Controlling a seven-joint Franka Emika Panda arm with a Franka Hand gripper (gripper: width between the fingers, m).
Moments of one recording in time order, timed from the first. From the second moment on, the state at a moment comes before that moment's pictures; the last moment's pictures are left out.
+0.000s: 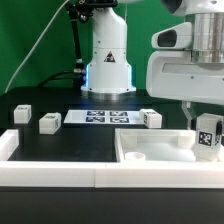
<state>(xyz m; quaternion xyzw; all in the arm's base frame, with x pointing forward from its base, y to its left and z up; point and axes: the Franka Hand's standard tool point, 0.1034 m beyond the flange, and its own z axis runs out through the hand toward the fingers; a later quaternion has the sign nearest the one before) 0.630 0.115 0.072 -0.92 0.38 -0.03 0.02</state>
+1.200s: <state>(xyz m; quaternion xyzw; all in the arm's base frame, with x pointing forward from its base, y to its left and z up) 0.626 0.114 0.072 -0.83 0.56 -0.02 0.02</state>
